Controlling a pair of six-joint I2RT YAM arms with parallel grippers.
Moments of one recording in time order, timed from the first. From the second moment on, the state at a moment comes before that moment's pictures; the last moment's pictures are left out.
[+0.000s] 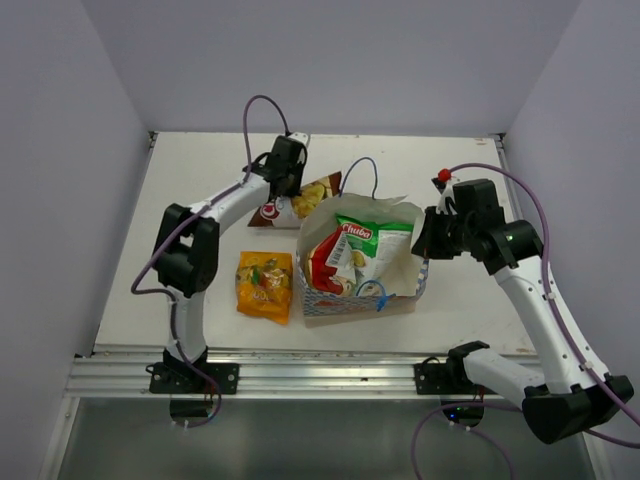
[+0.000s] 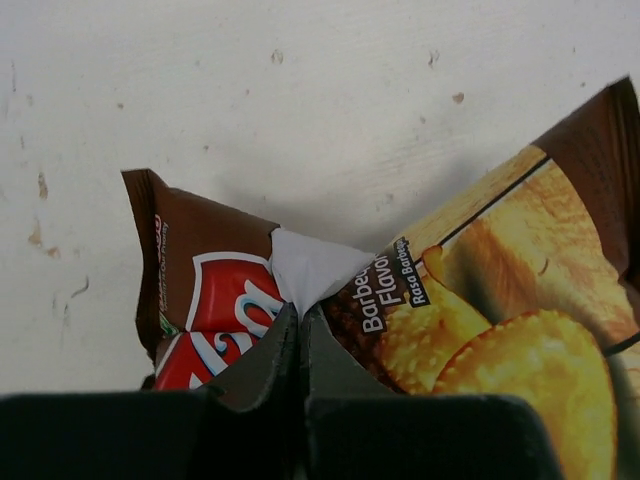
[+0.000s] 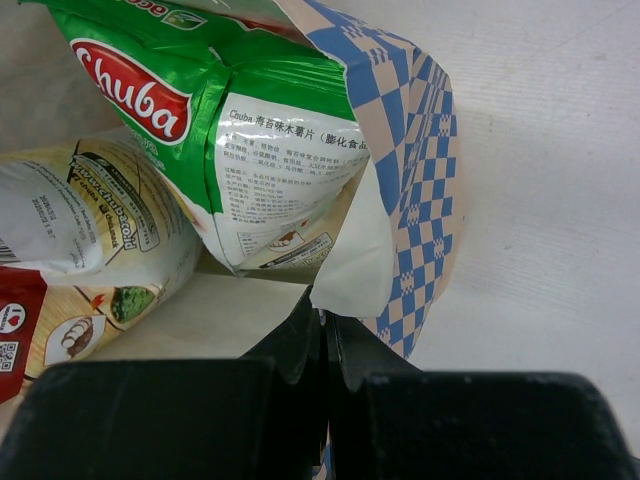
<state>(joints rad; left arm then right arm) -0.46 2.03 1.60 -0.35 -0.18 -0.15 0.30 1.05 1.20 -1.02 -0.18 0.32</state>
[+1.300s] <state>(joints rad) -1.15 1.38 1.44 -0.44 -0.24 -0.45 0.30 0.96 1.18 -1.02 -0.19 0.31</state>
